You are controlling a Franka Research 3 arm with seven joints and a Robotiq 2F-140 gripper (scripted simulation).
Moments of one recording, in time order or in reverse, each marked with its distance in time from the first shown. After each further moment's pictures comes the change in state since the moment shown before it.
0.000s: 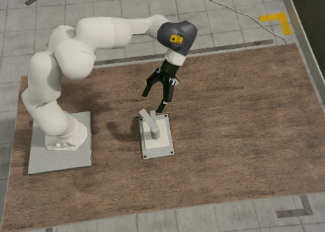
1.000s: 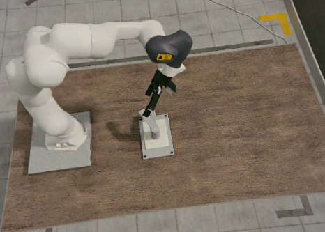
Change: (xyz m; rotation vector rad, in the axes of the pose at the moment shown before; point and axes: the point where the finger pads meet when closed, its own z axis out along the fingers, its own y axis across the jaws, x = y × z) arm -0.019 -0.005 0.015 0.352 0.132 0.454
